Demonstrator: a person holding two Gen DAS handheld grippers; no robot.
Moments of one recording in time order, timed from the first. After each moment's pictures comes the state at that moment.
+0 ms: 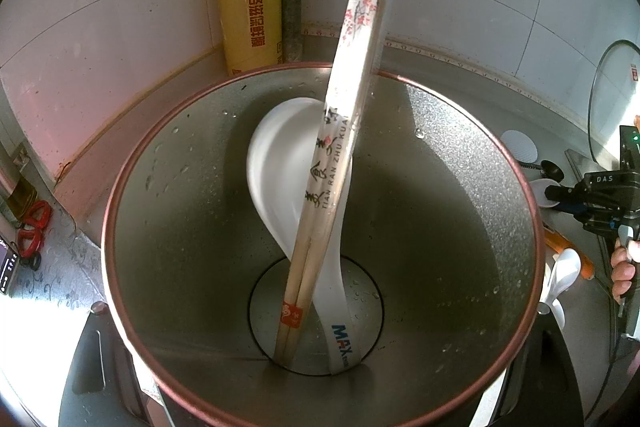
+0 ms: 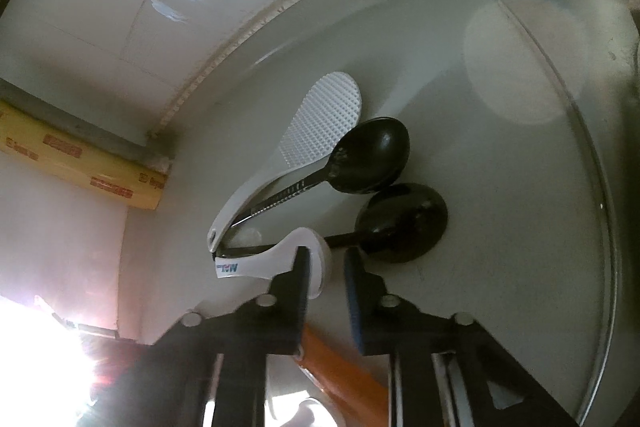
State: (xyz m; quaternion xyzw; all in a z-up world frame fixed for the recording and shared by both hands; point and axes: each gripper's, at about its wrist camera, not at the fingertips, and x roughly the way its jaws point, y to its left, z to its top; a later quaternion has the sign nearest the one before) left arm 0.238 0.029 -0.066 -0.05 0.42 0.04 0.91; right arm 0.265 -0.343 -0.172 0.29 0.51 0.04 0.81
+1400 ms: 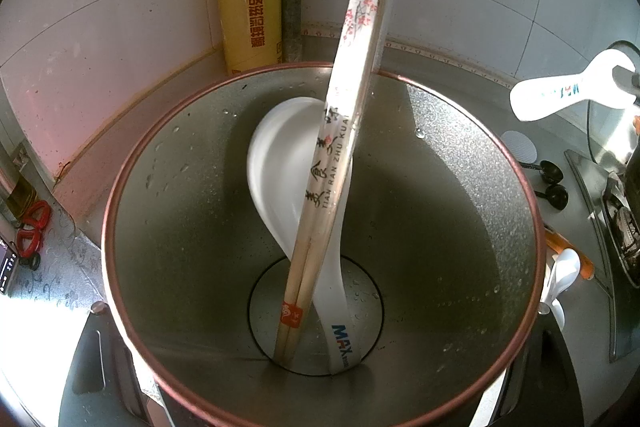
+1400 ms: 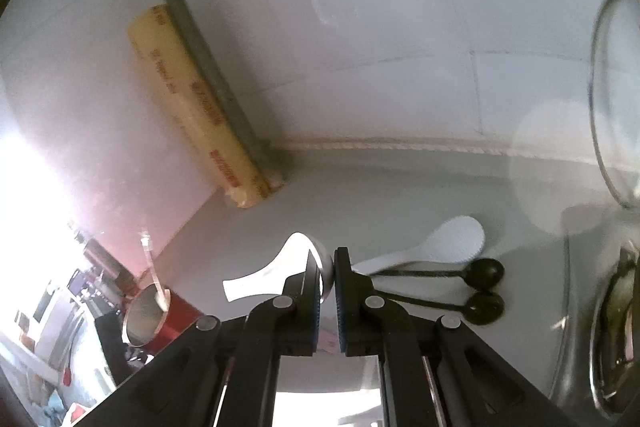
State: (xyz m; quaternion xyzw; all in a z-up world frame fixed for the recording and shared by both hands) left arm 0.237 0.028 -0.066 -0.05 0.42 0.04 0.91; right arm 0.206 -0.230 -0.011 0.09 0.36 0.17 0.91
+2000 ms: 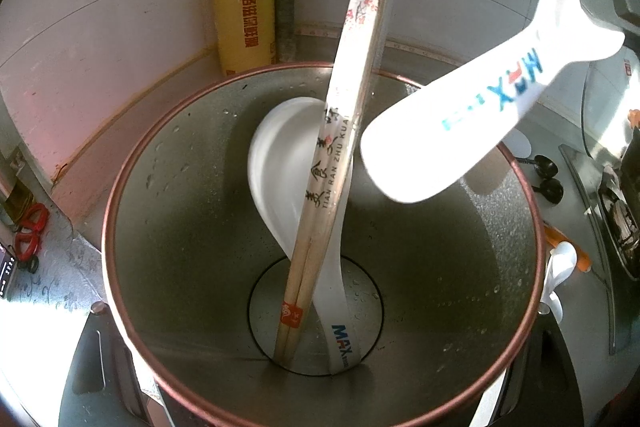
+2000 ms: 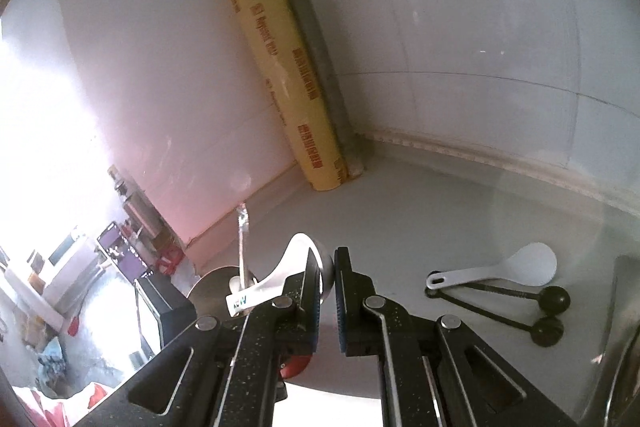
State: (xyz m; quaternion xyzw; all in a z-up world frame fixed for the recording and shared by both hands) left arm 0.236 0.028 -0.066 -0.04 0.42 0.03 0.91; right arm 0.199 -0.139 -0.001 0.02 0.36 0.26 0.90
